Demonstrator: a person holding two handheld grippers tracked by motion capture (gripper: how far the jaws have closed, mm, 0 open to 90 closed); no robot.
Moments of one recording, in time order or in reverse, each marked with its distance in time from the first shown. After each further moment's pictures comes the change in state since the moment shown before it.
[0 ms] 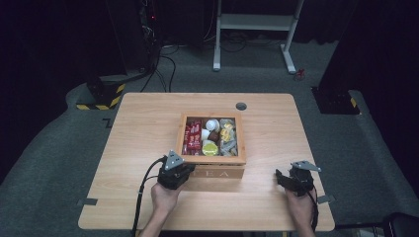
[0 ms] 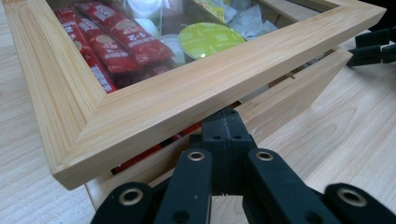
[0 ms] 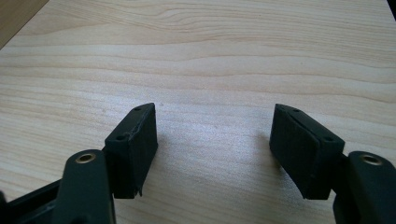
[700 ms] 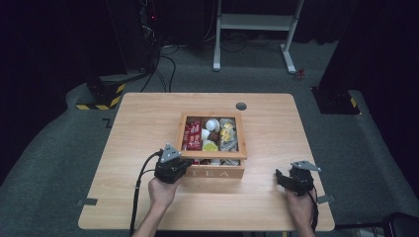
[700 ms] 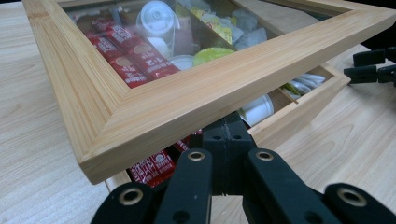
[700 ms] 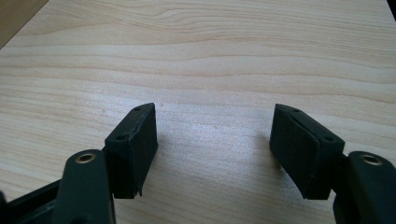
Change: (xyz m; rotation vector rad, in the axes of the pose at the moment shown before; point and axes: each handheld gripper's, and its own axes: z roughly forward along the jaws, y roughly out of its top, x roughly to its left) left arm 0.010 0.017 -0.007 -0.014 -0.001 -0.027; right arm 0.000 0.000 0.000 0.001 -0.001 0.004
